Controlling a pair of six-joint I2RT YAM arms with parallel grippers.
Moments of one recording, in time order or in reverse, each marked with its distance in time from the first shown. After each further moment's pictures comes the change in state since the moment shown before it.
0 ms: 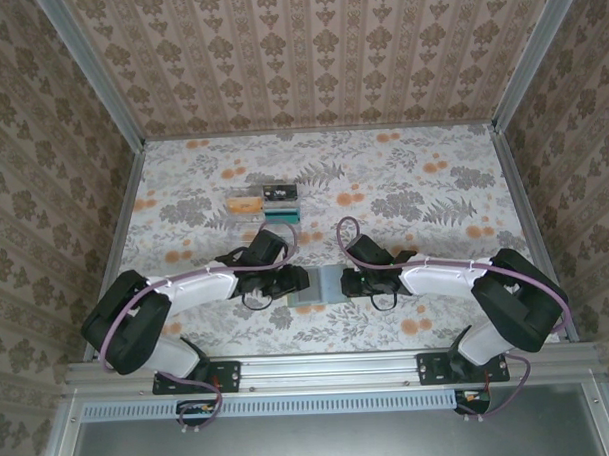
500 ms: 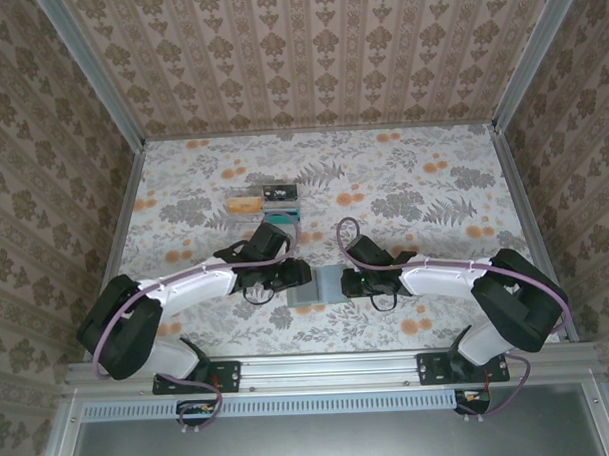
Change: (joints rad) left arm -0.011 -0.026 0.074 -0.082 -0.026 0.036; right arm 0.003 0.000 -0.007 0.011 0.010 0.001
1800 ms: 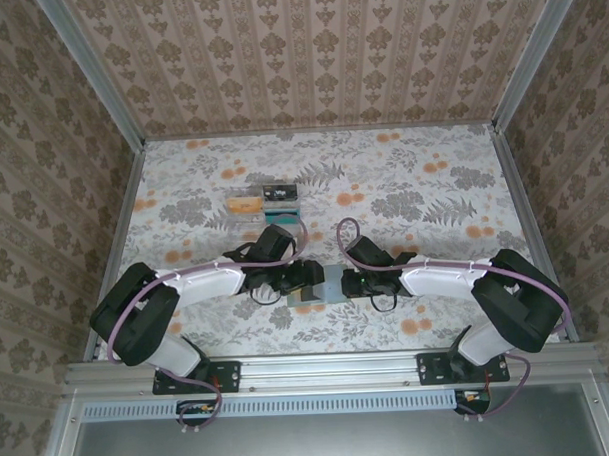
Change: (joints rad) left arm -0.013 0.085 -0.020 0.159 0.116 -0.032; right arm 0.004 -0.002 -0.005 0.005 0.006 0.004
